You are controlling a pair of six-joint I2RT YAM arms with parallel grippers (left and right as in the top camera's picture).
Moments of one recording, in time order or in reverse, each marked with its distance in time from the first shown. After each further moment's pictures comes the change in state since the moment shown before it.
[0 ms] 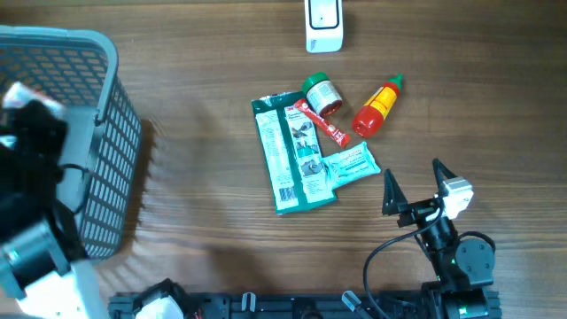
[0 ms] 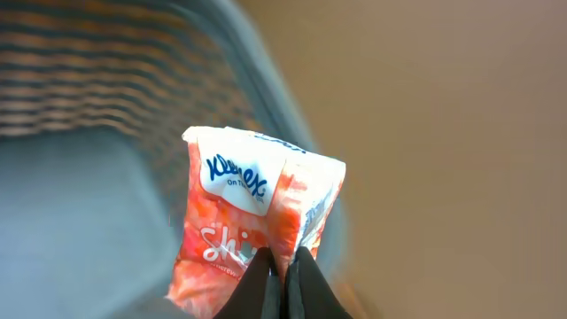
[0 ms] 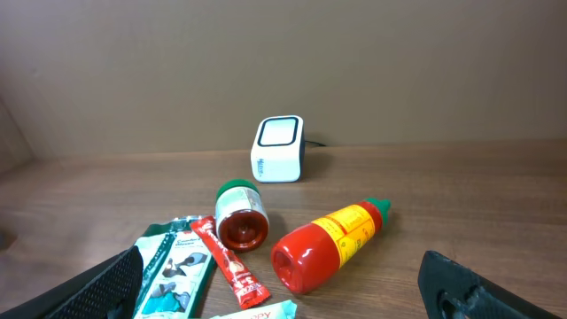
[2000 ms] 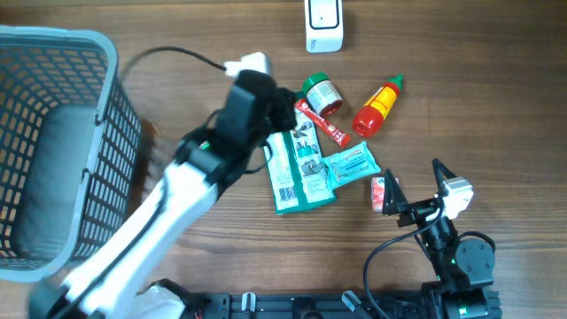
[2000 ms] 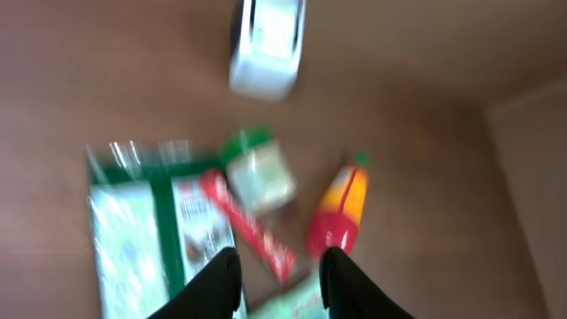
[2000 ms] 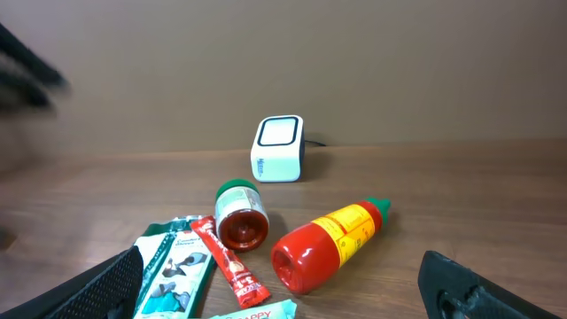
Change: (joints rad) left arm -1.077 0.410 -0.016 0.221 -0.277 0.092; right arm 0.000 0.001 0.000 0.000 0.000 0.000
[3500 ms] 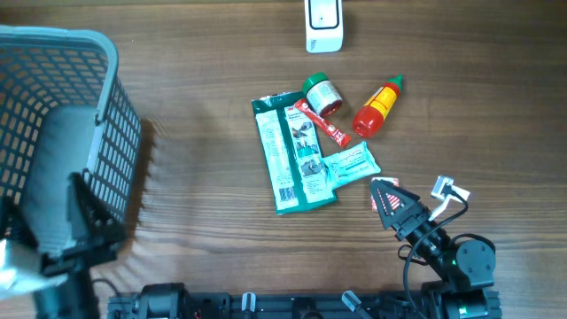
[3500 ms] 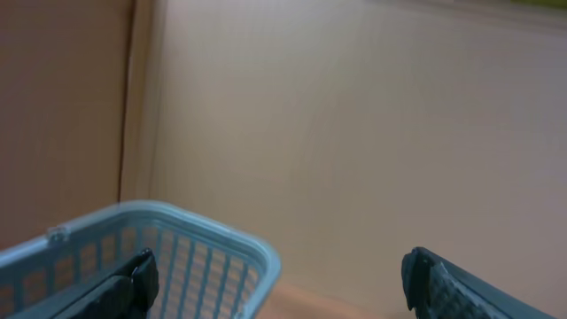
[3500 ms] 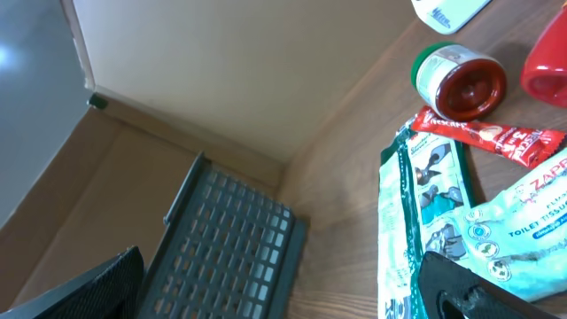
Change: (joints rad) left arm 0.596 -1.055 -0.074 -0.203 -0.129 0.509; right arm 0.000 0.001 0.000 0.026 -0.415 0.981
